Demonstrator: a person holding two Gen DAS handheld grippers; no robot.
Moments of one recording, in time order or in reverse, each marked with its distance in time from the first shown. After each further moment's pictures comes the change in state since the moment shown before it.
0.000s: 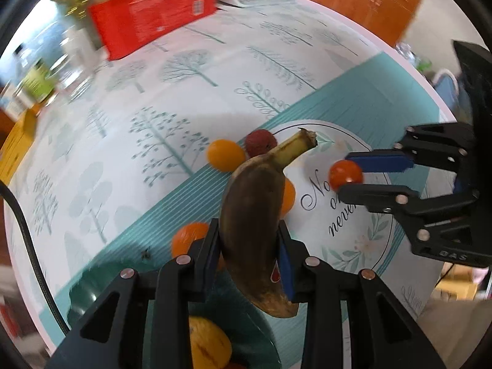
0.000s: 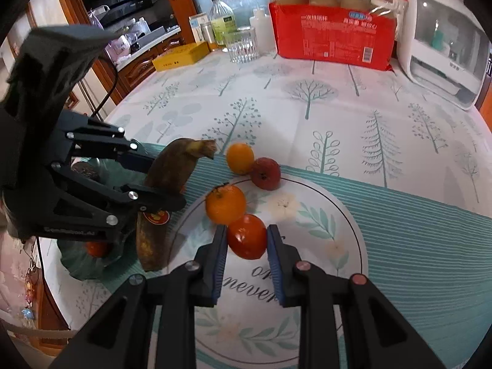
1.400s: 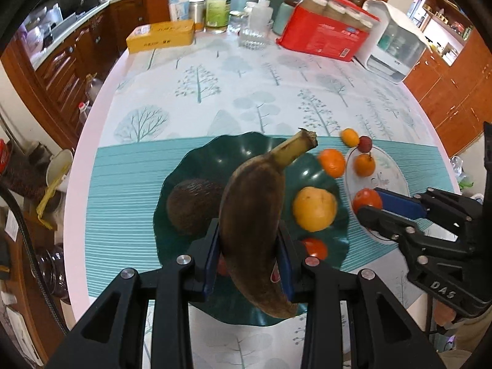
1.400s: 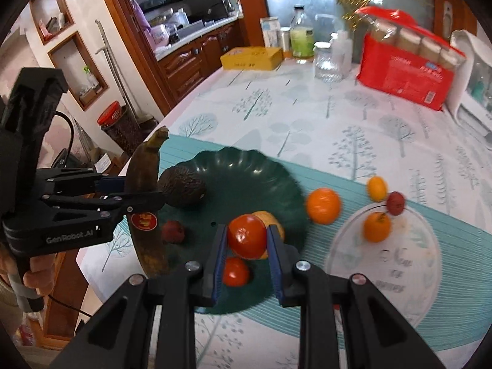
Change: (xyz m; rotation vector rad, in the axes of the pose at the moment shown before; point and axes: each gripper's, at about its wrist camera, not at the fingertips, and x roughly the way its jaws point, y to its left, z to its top) left arm -0.119 0.111 -0.180 -0.545 -0.132 0.099; right arm 0.003 0.182 0.023 -0.089 0.038 0.063
